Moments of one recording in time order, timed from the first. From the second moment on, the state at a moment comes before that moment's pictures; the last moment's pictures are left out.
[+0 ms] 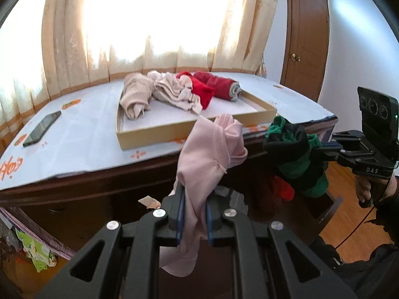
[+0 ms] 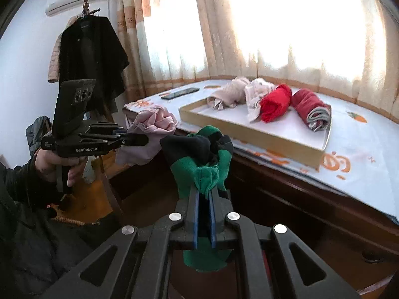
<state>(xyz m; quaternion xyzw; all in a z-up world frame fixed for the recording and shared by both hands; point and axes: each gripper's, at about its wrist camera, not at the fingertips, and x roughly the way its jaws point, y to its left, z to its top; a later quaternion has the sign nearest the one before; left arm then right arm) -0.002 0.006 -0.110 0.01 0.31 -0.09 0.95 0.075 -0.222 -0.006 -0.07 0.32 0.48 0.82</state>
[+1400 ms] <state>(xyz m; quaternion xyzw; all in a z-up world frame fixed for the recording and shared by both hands) 0.042 0.003 -0.044 0.06 0.25 -0.07 0.96 0.132 -0.235 0.058 -0.06 0.27 0.45 0.85</state>
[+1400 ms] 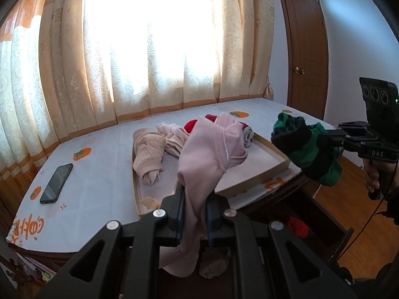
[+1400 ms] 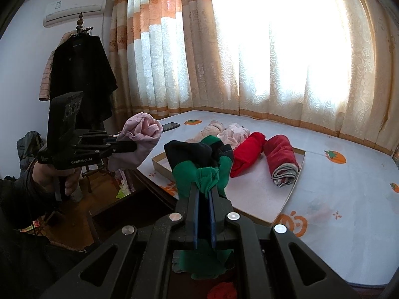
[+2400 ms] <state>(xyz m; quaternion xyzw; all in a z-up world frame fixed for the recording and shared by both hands) 0.107 0.028 -0.029 0.08 0.26 -0.03 0.96 0.206 -0.223 0.076 -0.08 0.28 0.43 0.86</state>
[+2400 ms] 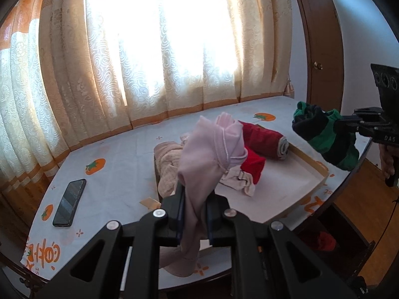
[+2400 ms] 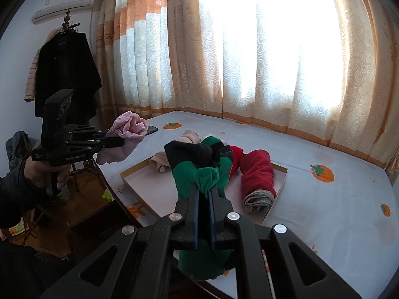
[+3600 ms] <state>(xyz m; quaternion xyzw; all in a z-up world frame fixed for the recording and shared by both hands) 0.166 0.010 -0.078 0.15 0.33 -0.04 0.93 0.237 -0.164 0.035 -0.17 0.32 0.43 0.82</state>
